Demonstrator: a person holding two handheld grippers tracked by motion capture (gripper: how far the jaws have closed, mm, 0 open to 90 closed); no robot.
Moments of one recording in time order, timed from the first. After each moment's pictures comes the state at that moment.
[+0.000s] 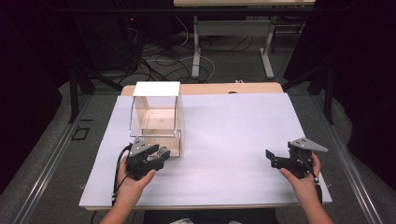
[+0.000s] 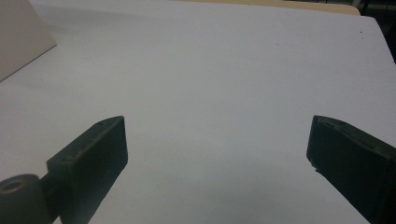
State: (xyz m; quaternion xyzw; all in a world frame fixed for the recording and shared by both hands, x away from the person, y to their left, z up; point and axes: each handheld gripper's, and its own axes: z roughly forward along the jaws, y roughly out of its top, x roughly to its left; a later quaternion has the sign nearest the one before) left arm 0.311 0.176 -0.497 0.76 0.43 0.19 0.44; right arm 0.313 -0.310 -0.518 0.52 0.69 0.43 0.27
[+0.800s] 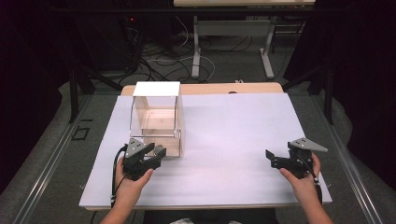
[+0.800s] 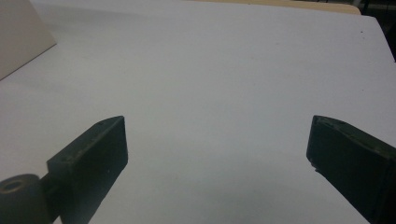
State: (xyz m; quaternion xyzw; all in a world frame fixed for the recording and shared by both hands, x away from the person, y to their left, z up) left arm 0.307 0.180 -0.496 0.74 0.45 0.21 0.45; right arm 0.313 -0.310 -0.518 0.51 0.69 0.43 0.27
